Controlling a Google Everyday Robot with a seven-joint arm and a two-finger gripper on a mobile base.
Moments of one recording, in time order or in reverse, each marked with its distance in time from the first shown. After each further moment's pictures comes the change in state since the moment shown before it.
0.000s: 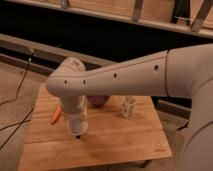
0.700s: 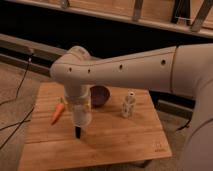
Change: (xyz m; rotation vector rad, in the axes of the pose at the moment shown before) arm -0.025 -0.005 -0.029 -0.001 -0.016 0.004
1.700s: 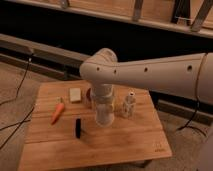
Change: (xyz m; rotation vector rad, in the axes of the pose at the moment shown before) arm -0.024 -0.090 0.002 0.106 0.019 0.100
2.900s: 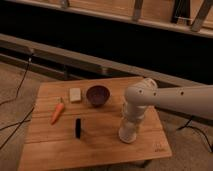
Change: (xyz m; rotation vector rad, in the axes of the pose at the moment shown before) arm 0.021 -0.146 0.121 -0.024 0.129 0.300
